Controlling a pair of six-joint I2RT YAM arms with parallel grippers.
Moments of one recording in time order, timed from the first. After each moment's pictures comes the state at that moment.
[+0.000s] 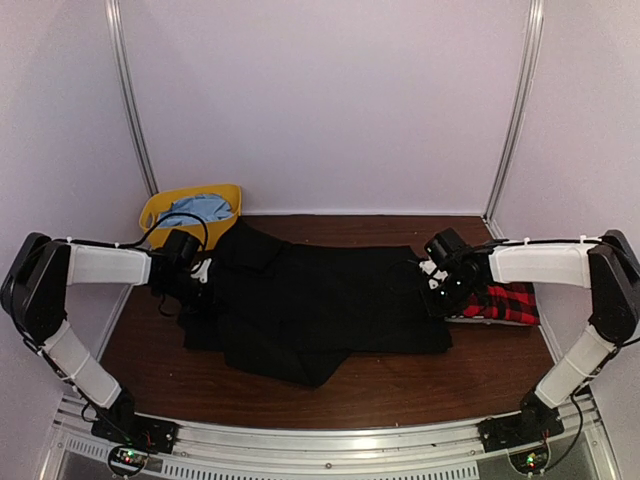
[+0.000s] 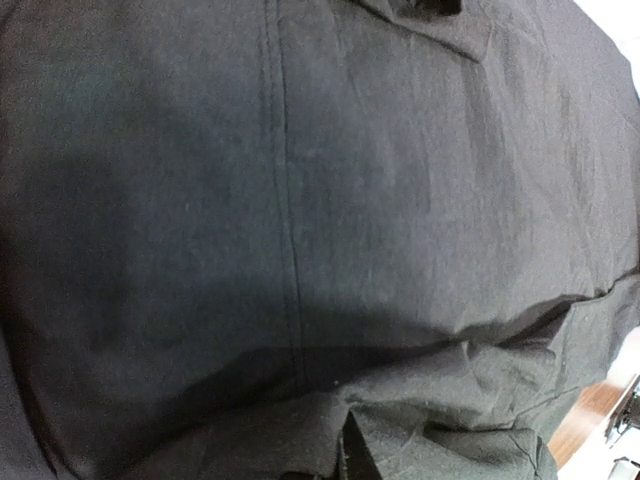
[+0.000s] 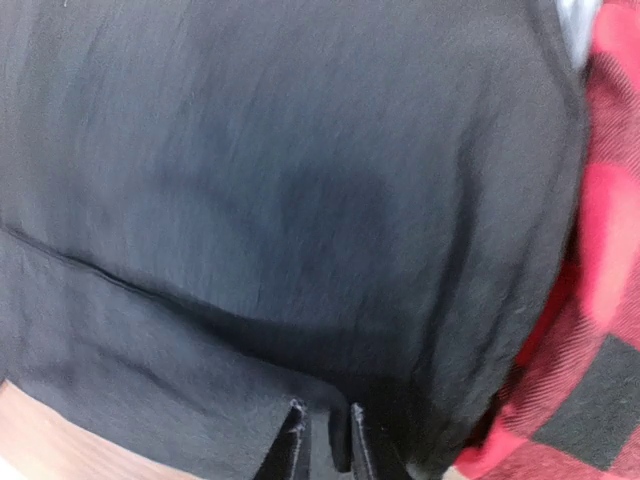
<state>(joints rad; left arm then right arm) -0.33 1.58 0.84 -0.35 0.33 -0.43 0.52 1.57 0.95 -0.57 0.00 0.28</state>
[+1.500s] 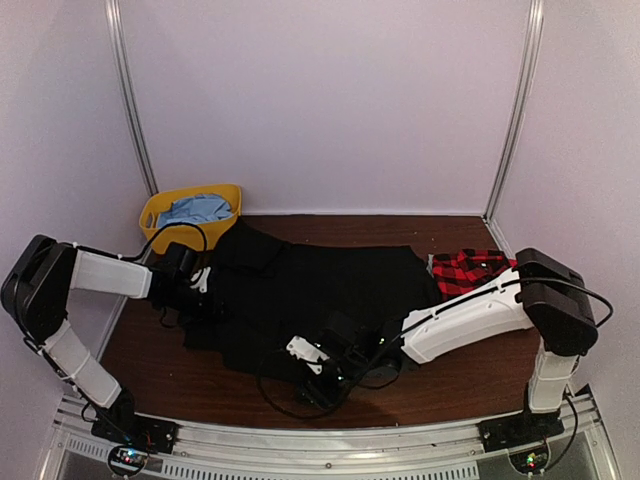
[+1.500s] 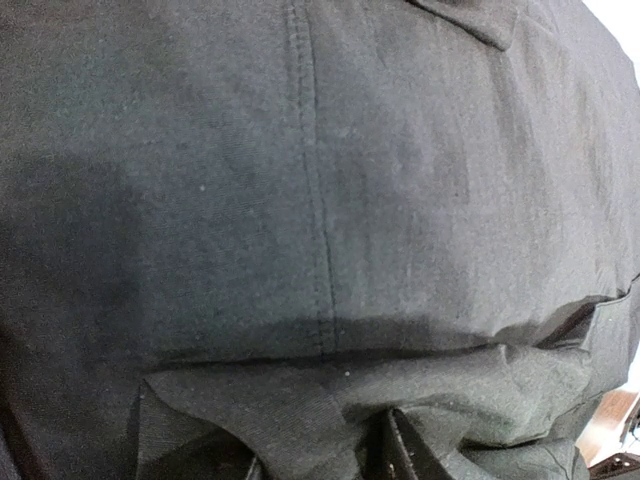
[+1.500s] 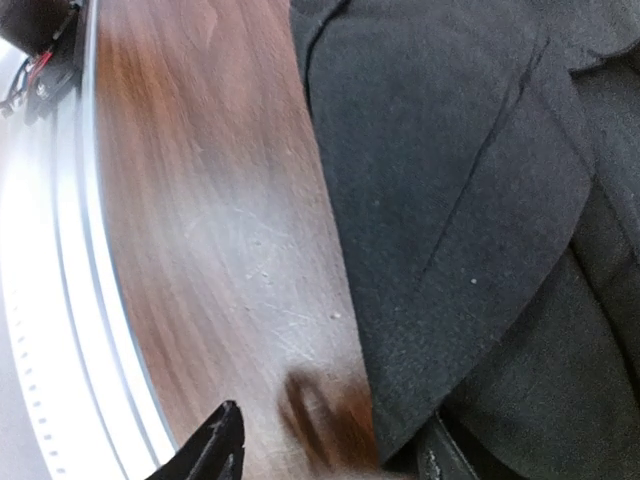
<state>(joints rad) -0.33 1.60 0.73 -0.18 0.32 -0.43 1.24 1.88 1.09 -0.09 -0.15 0.24</state>
